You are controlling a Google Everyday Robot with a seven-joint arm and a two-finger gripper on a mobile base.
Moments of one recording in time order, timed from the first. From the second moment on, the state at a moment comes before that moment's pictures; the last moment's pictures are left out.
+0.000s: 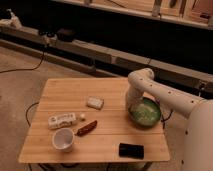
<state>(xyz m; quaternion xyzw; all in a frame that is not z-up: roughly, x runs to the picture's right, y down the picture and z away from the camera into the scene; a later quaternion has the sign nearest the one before) 0.167 0.120 0.886 -0.24 -0.26 -0.59 0.72</state>
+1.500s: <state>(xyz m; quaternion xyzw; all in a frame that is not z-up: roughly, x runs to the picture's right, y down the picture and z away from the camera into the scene) -0.001 0.165 0.804 -0.15 -0.36 -0.62 0.68</state>
